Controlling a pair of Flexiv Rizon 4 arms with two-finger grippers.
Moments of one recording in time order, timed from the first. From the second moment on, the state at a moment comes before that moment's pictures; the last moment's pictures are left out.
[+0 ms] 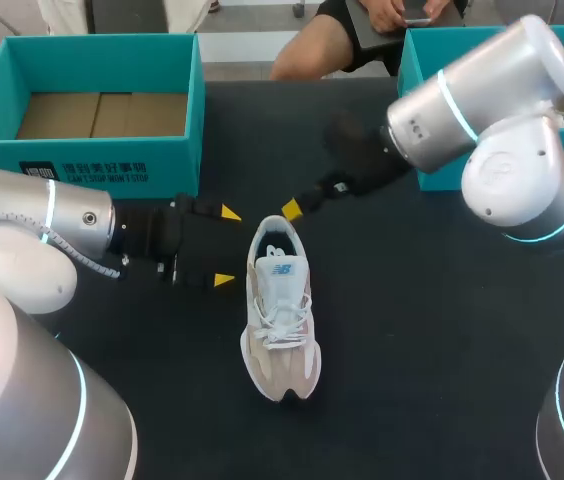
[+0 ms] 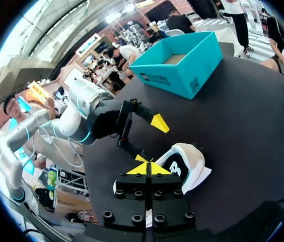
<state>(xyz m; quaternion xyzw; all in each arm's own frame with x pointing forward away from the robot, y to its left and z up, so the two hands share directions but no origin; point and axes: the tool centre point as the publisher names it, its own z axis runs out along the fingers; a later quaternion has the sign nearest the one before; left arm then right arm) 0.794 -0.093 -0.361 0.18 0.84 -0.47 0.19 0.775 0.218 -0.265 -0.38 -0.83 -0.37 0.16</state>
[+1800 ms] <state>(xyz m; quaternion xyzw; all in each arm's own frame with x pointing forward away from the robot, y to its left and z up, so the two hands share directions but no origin) 0.846 0.064 -0.203 0.25 0.86 -0.39 0.22 0.755 0.235 -0.349 -0.62 -0.77 -0.15 -0.08</state>
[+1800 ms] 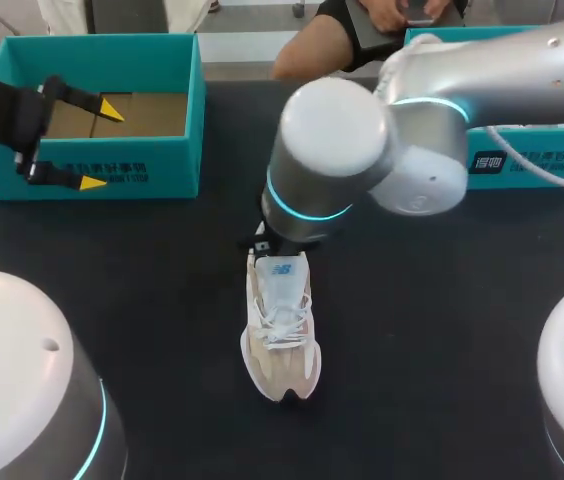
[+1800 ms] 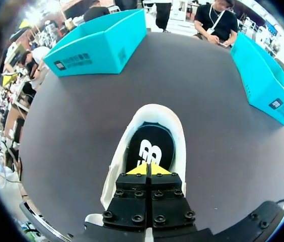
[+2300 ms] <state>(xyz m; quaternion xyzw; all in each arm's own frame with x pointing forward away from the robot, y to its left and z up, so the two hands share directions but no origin) 0.847 0.064 -0.203 0.25 0.86 -0.39 0.22 0.764 0.235 -0.394 -0.62 -0.77 -0.10 -0.07</state>
